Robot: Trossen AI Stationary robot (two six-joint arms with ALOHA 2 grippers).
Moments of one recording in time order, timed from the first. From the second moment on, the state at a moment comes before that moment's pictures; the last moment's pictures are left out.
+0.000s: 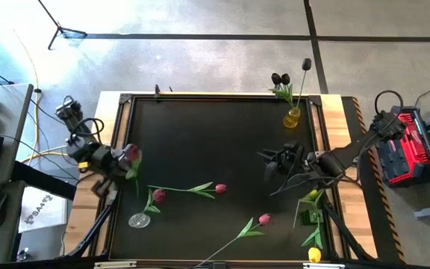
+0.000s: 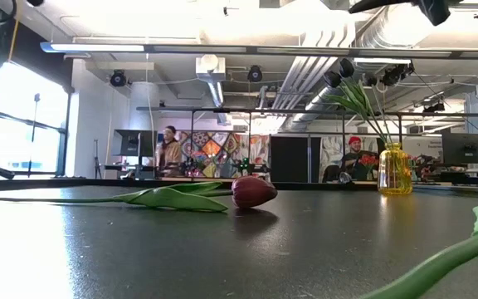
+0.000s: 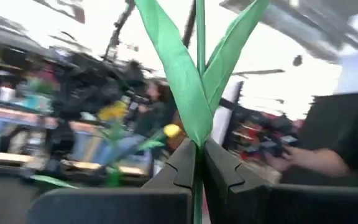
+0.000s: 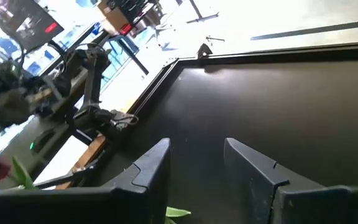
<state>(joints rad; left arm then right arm) -0.91 0.30 0.25 0.42 -0.56 -0.07 0.56 1.20 1.03 -0.58 1.05 1.31</state>
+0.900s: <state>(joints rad) -1.17 0.40 0.09 0.64 -0.56 -0.10 0.43 1.27 1.03 -0.56 1.01 1.46</state>
